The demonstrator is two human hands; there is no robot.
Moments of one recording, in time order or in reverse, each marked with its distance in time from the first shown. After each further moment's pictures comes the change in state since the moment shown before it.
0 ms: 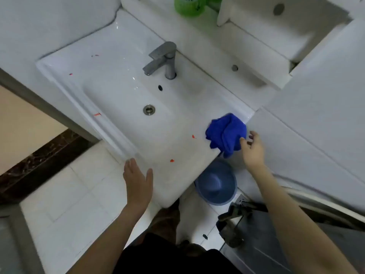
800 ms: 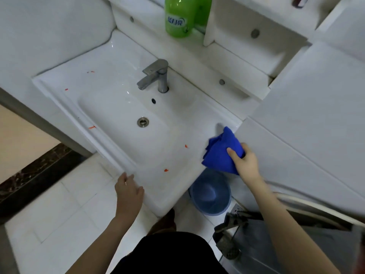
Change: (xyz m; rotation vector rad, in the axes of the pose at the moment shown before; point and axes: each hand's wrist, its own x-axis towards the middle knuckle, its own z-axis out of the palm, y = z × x) left_hand 0.001 -0.016 -0.015 0.070 -0.063 0.114; right_hand -0.032 -0.028 -0.024 0.014 -0.048 -0.055
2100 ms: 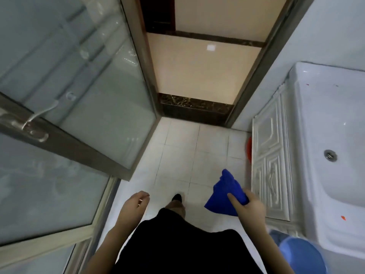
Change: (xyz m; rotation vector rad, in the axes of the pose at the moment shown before) left_hand -0.369 -0.353 -0.191 -0.438 0.379 -0.699; right_hand -0.373 -0.114 0.318 -0.399 -0.826 -0.411
